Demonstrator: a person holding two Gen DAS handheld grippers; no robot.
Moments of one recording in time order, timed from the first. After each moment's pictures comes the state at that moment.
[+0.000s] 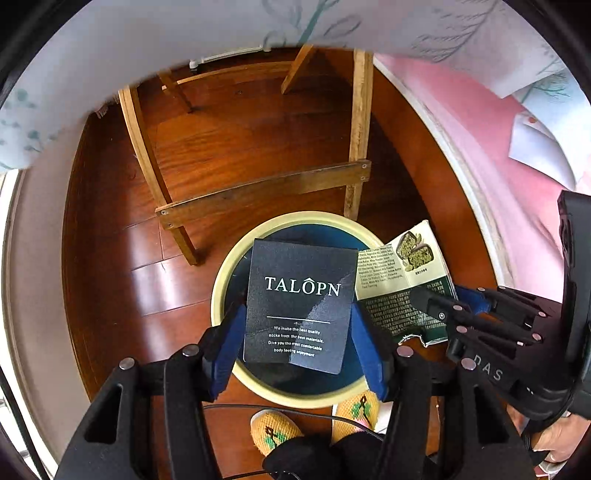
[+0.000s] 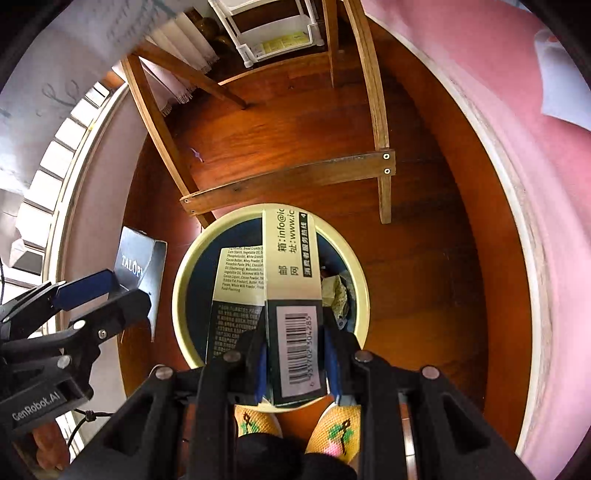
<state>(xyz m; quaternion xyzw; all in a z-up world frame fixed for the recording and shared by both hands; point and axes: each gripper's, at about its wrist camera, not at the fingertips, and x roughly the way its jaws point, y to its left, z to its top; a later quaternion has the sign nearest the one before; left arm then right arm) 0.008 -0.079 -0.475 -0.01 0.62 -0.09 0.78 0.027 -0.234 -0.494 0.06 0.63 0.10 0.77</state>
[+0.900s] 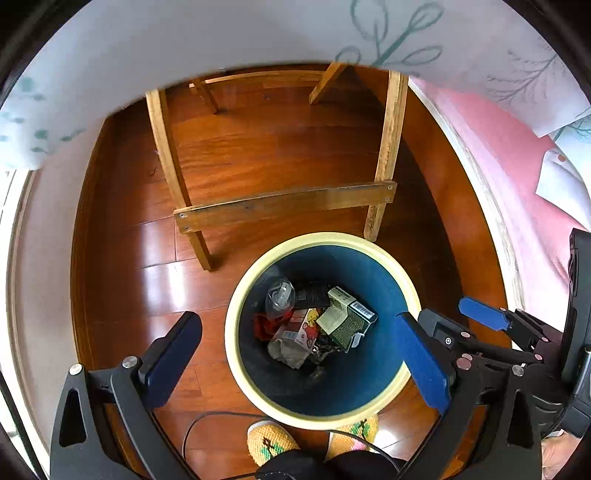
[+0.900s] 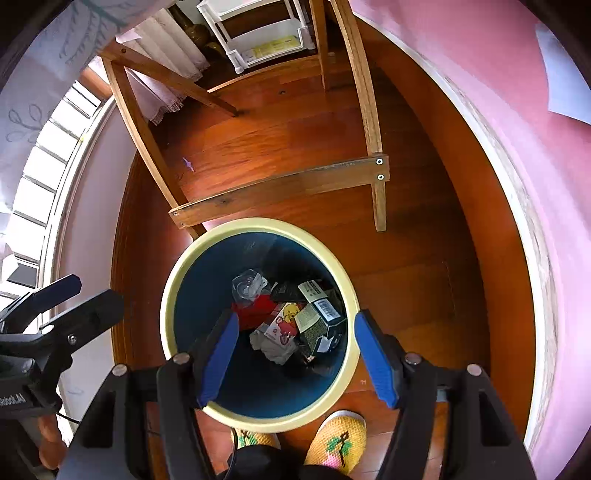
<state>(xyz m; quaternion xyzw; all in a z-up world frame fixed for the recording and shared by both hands) 0.028 -0.063 -0.479 -0.04 0.61 -0.05 0.79 0.039 -0.239 -0.495 0.07 0.63 0.09 0.77</state>
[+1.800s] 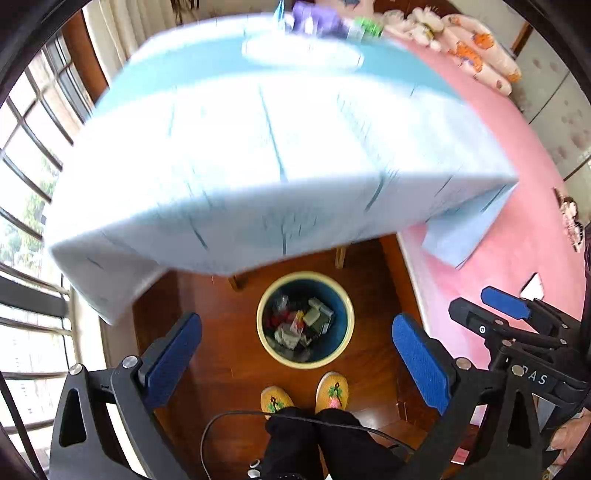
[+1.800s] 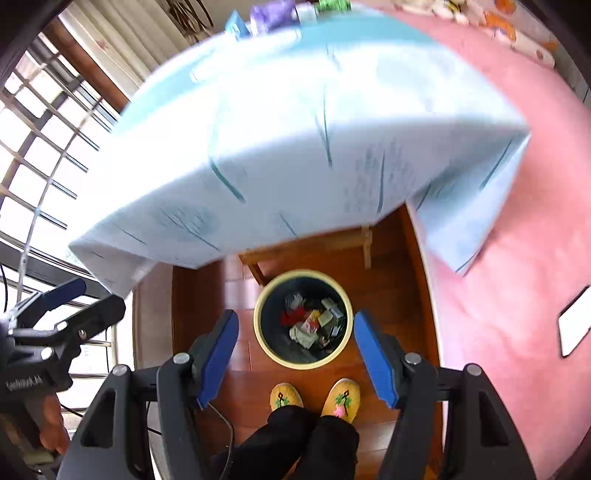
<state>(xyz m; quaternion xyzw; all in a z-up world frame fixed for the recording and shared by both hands) -0.004 -0.047 -0.158 -0.03 0.58 -0.06 0.81 0.013 -0.244 -0.160 0.07 0.58 0.09 0.81</state>
